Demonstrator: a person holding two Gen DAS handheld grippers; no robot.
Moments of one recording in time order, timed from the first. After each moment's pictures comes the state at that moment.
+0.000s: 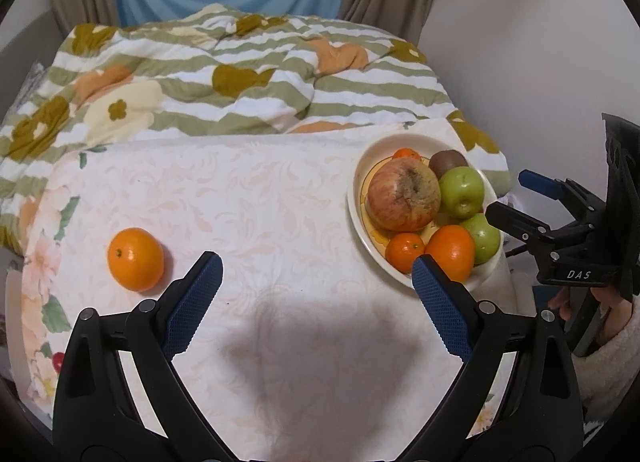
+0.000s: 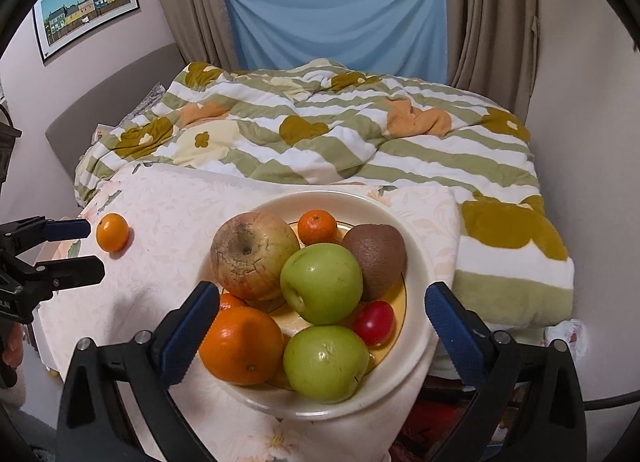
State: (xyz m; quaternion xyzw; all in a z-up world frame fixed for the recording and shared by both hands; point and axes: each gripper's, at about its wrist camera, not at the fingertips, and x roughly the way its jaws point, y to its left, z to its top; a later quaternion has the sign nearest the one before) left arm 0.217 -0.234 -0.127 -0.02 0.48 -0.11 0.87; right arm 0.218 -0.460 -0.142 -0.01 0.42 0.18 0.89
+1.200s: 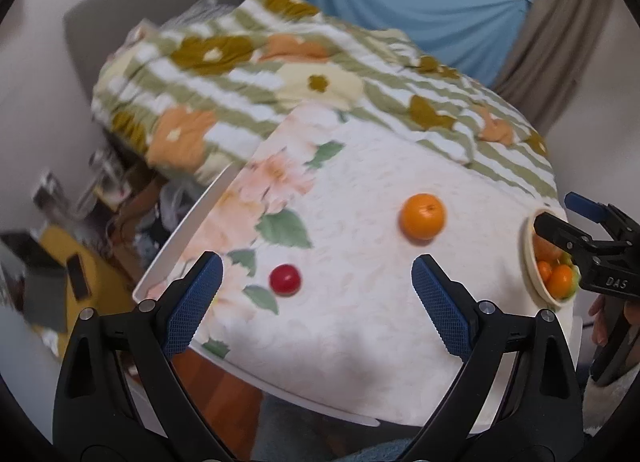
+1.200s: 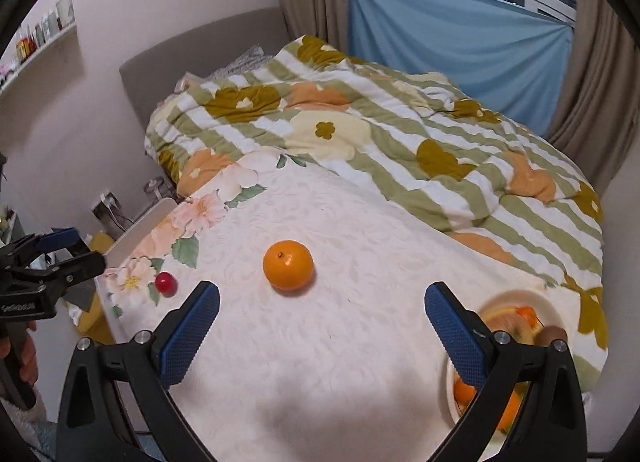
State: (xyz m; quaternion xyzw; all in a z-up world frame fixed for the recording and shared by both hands) left arm 0.092 0.029 -0.101 -0.16 0.45 0.14 0.87; right arm 0.198 -0.210 -0.090 -0.11 0.42 0.30 0.85
